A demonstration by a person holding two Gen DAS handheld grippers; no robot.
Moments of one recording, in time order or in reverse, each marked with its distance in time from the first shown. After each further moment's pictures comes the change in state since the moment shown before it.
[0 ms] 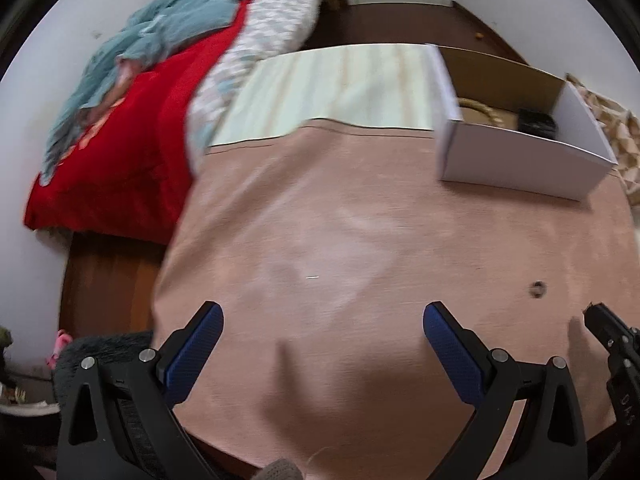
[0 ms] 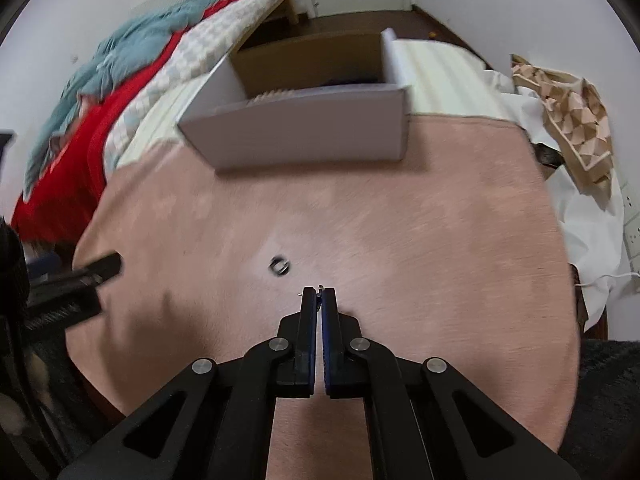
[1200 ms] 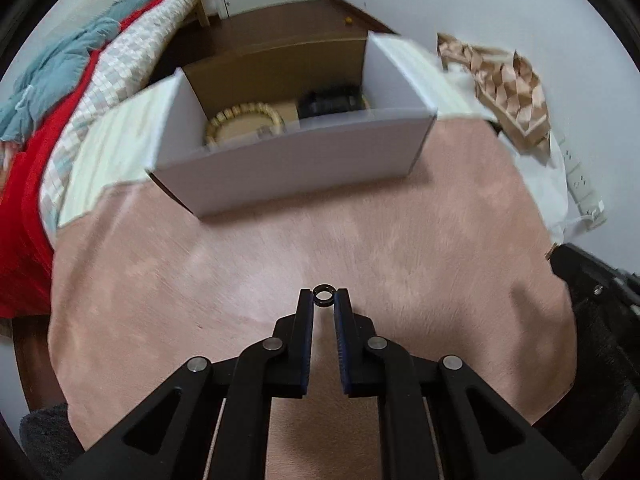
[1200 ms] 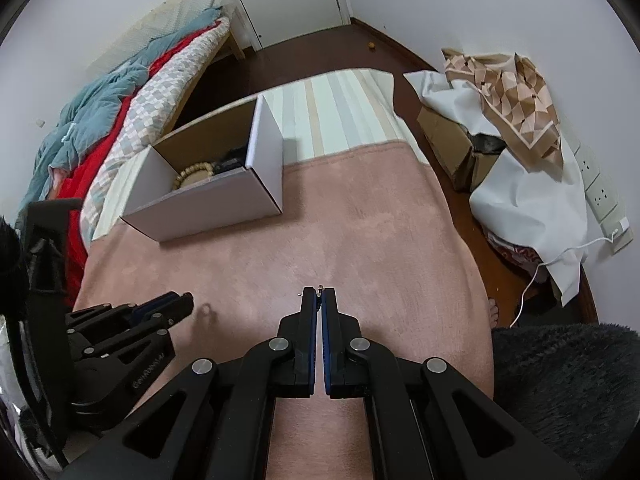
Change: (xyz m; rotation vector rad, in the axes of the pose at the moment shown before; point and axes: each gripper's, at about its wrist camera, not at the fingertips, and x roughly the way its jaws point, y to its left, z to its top) left arm -0.018 -0.120 0.018 0.254 -0.038 -0.286; right arm -0.048 -0.075 0.019 0.149 -0.089 -0.049
